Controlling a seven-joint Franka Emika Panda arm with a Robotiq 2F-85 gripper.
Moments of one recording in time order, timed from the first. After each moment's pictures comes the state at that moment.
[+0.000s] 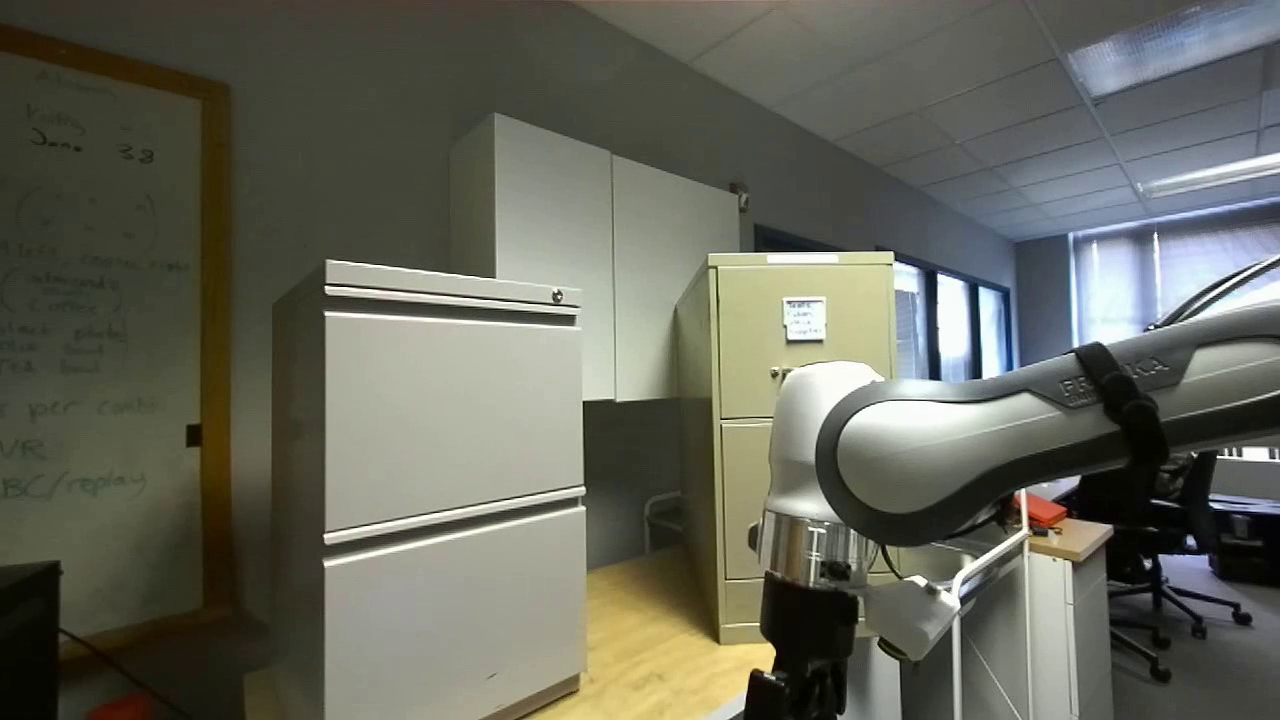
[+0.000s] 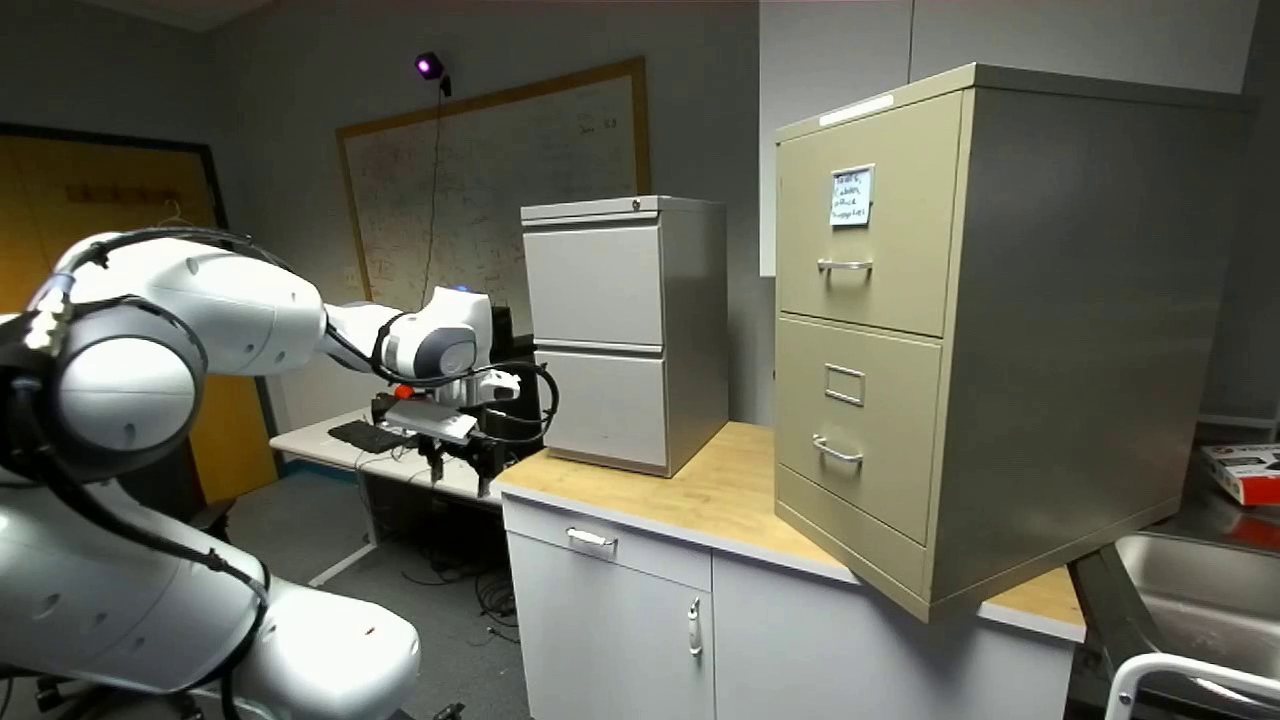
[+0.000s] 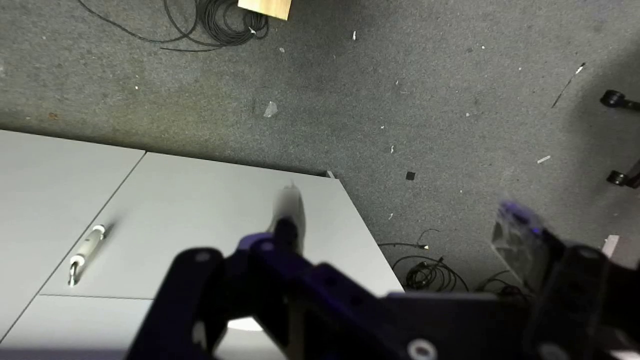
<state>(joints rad) 0.24 -0.64 0.11 -2.55 0.27 1.96 -0.02</state>
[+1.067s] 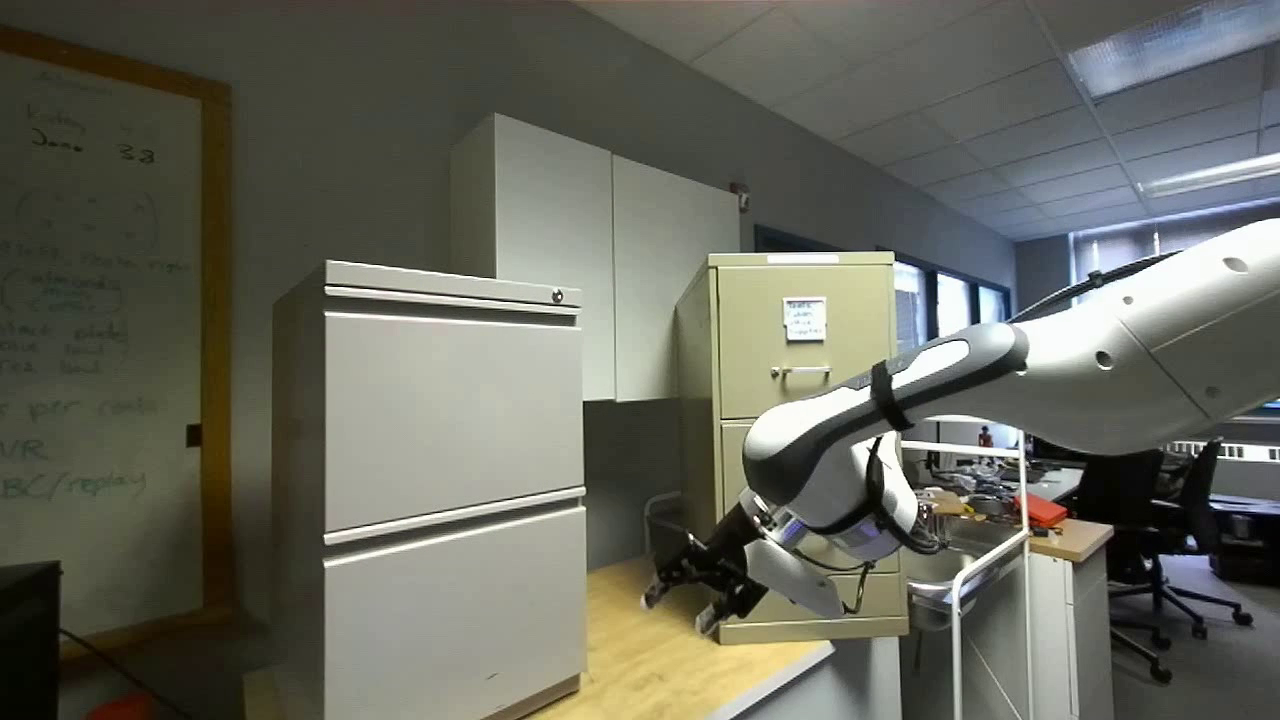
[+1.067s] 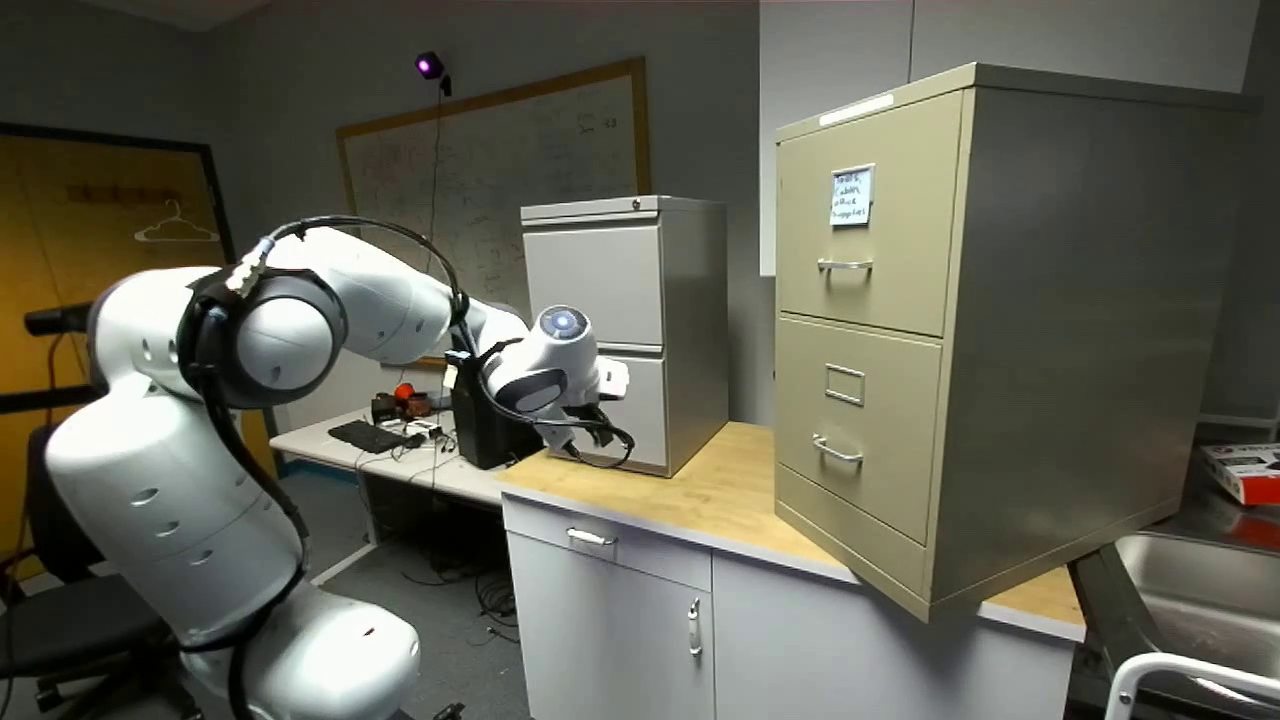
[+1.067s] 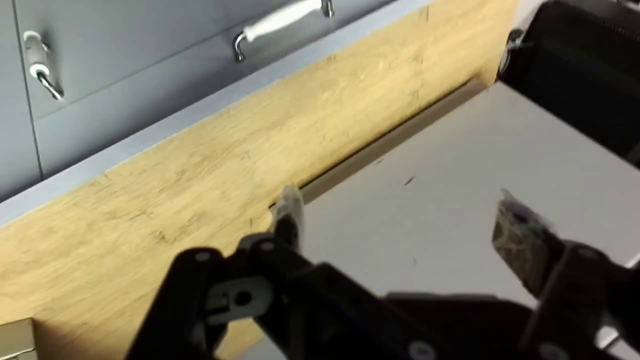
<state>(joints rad) 0.23 -0.30 -0.11 -2.41 0.75 2.69 -0.20</state>
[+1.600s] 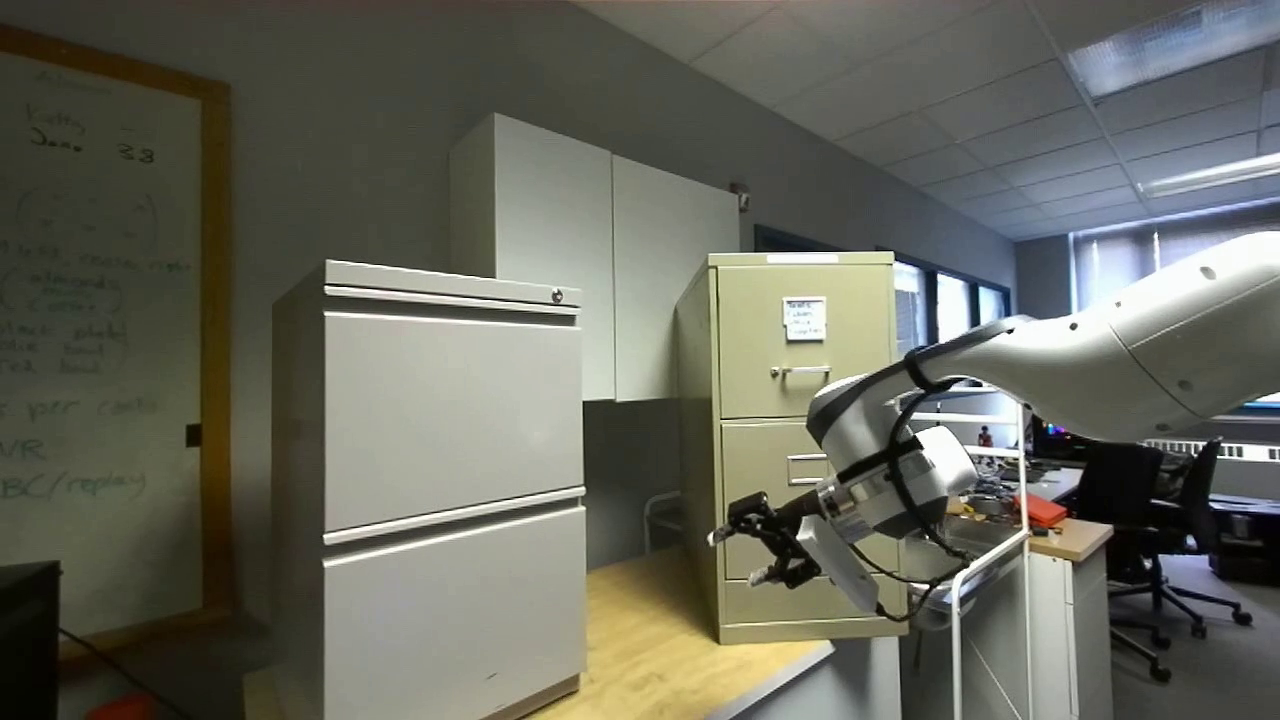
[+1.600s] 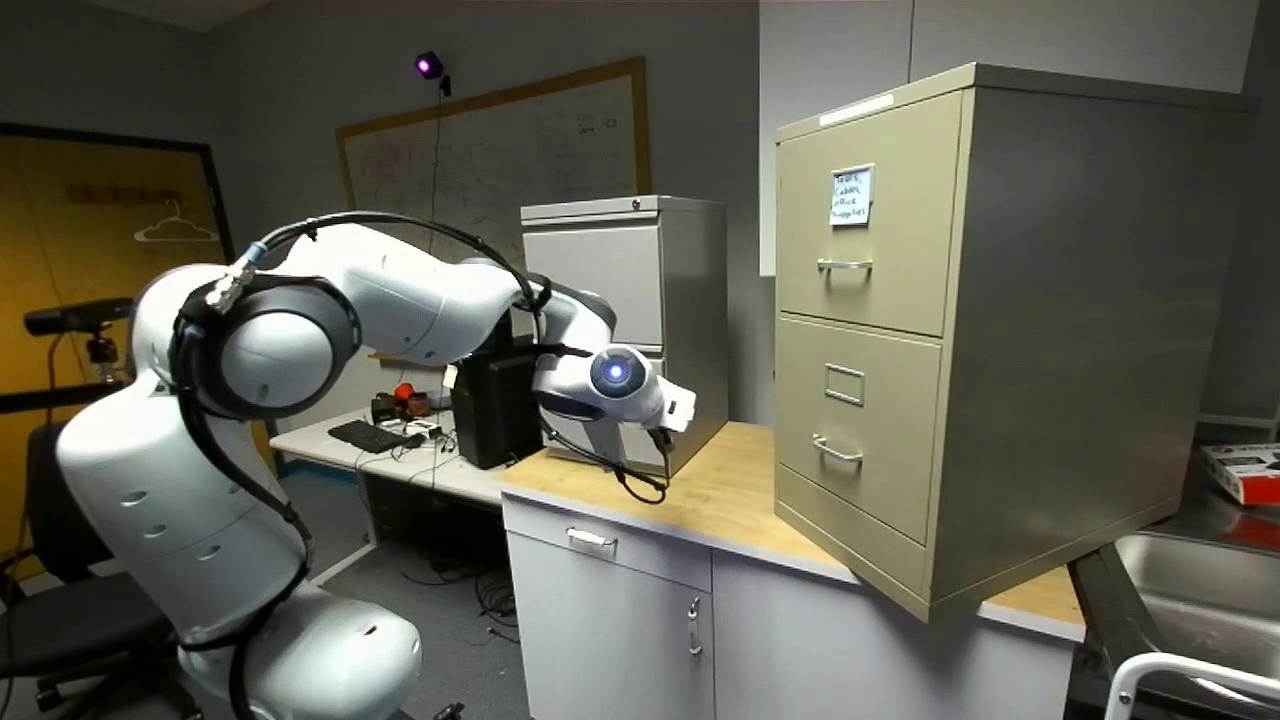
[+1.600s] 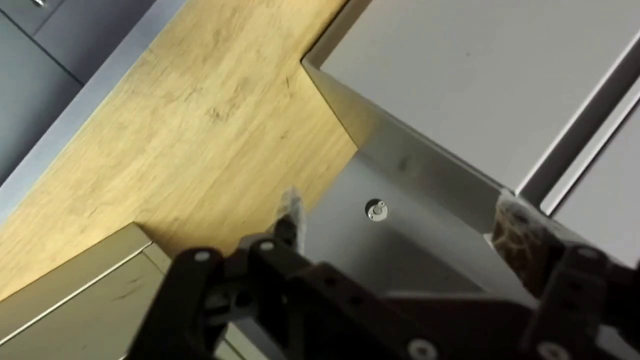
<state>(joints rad) 0.25 -0.28 -0.36 -2.36 1.35 2.74 -0.64</state>
